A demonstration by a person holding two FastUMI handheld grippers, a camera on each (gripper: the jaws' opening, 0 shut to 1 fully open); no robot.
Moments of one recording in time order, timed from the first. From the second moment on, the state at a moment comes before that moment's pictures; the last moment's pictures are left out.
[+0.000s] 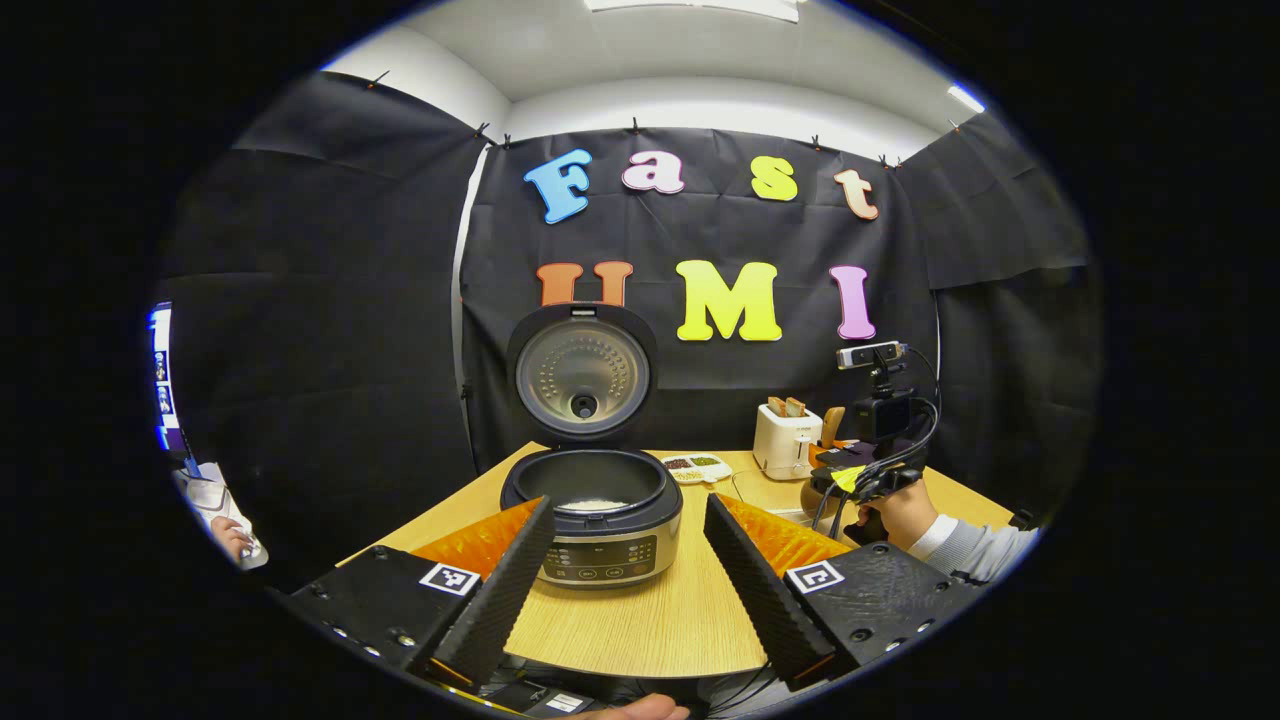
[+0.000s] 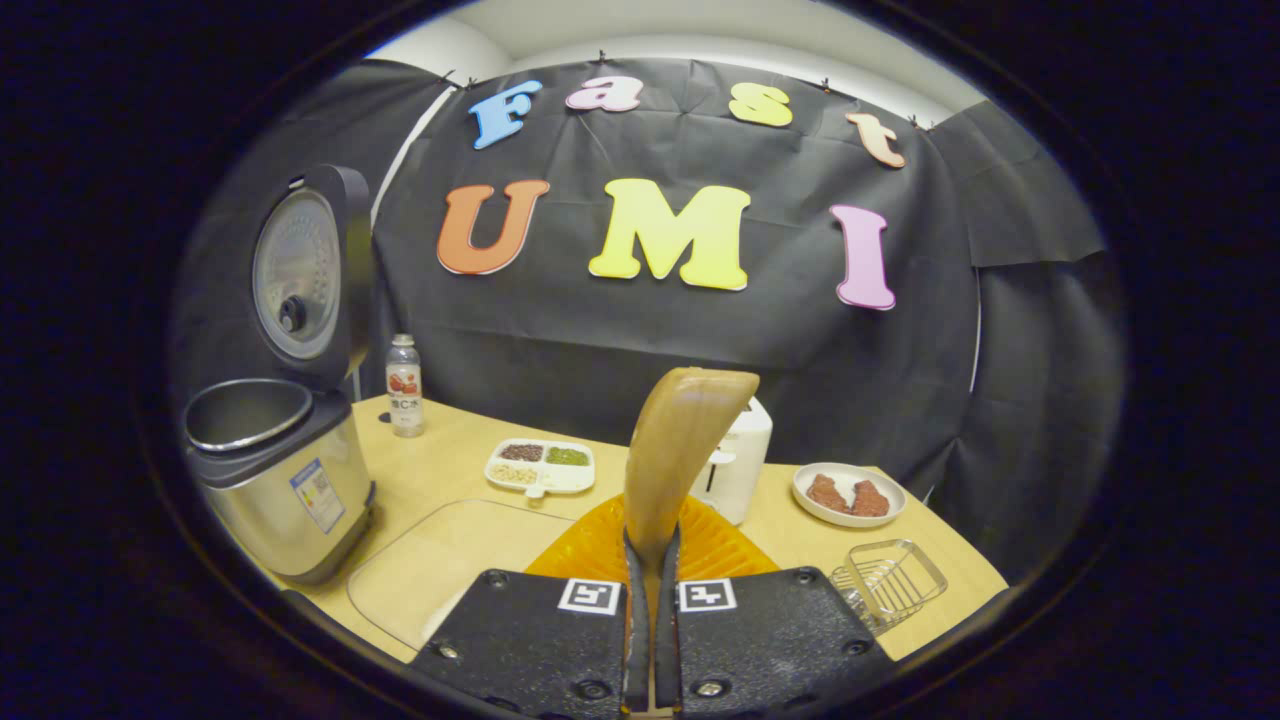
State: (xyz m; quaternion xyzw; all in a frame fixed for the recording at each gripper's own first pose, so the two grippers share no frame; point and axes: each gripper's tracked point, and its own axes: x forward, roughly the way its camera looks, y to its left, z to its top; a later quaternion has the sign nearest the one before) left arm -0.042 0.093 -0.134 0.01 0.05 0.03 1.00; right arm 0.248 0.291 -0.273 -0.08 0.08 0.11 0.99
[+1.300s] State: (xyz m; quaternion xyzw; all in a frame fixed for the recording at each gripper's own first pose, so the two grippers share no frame) left arm -0.038 0.091 -0.150 0.01 0.08 0.03 1.00; right arm 0.216 0.343 -0.299 0.40 0.24 0.19 0.86
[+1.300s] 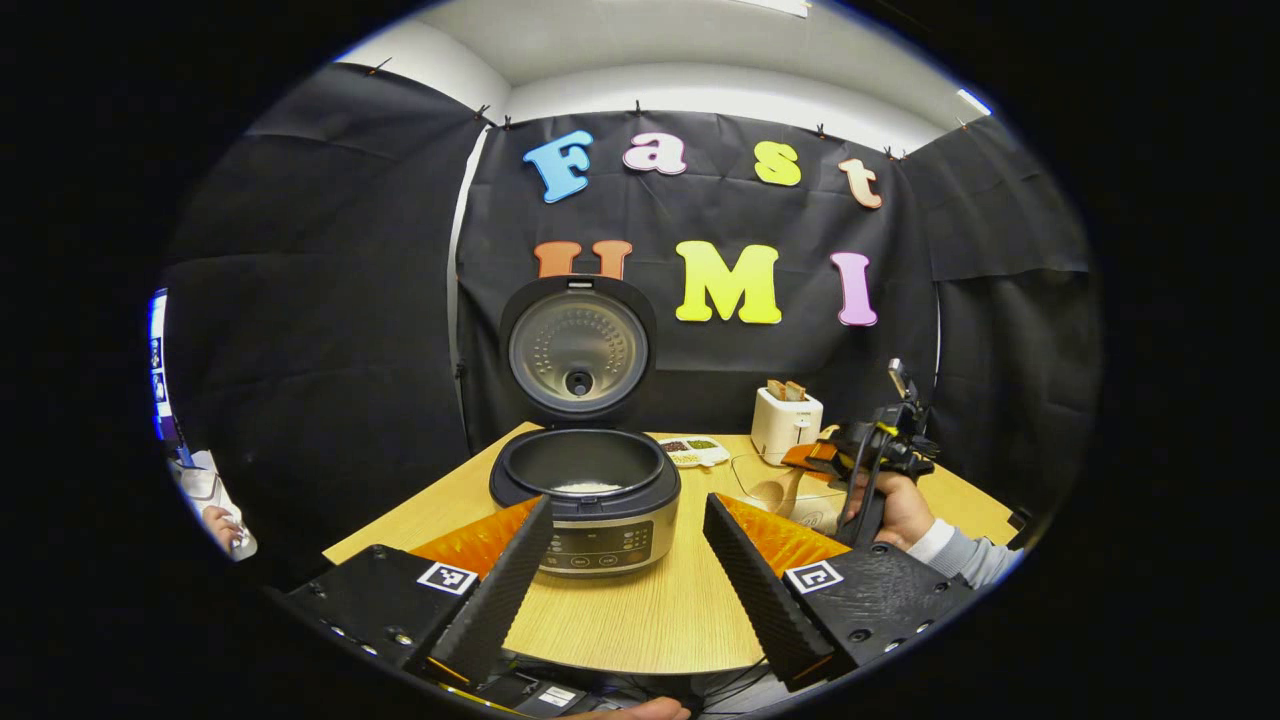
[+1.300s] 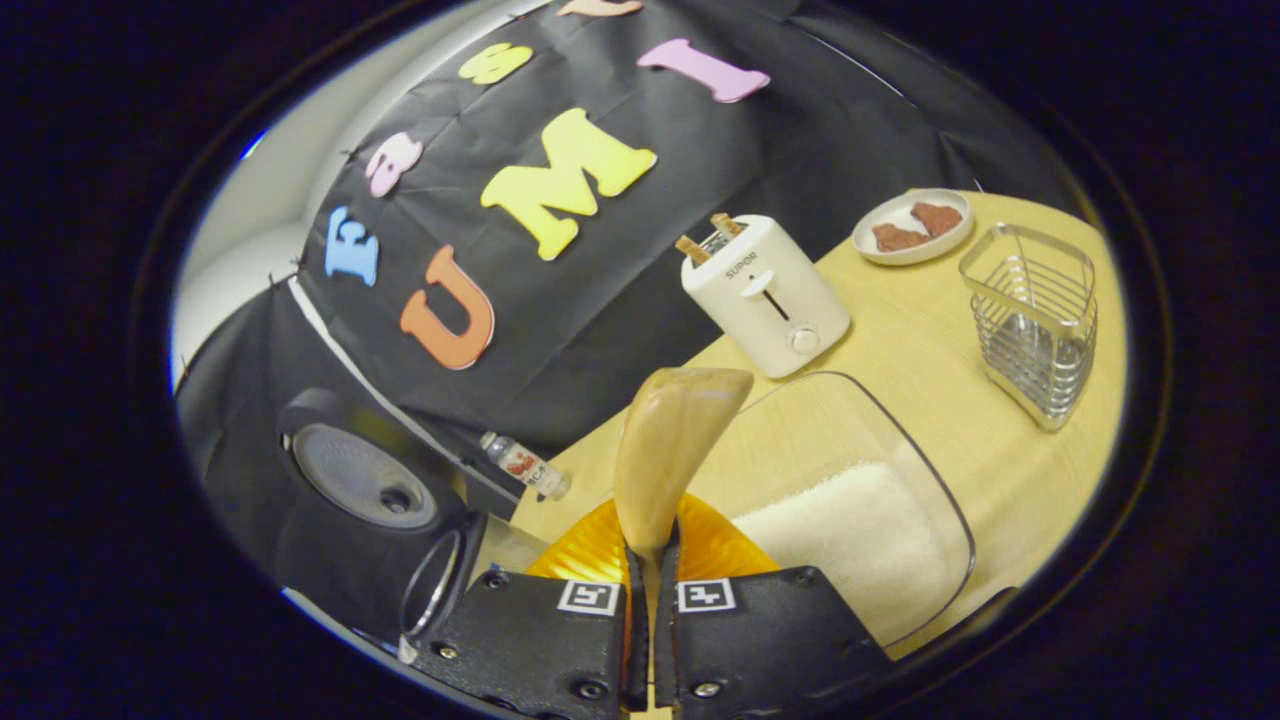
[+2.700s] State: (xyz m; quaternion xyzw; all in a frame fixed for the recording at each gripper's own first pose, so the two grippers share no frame) left arm -0.087 0.115 -0.109 0.04 0.04 0.06 1.00; right arm 0.151 0.336 -0.130 0.66 0.17 0.22 0.69
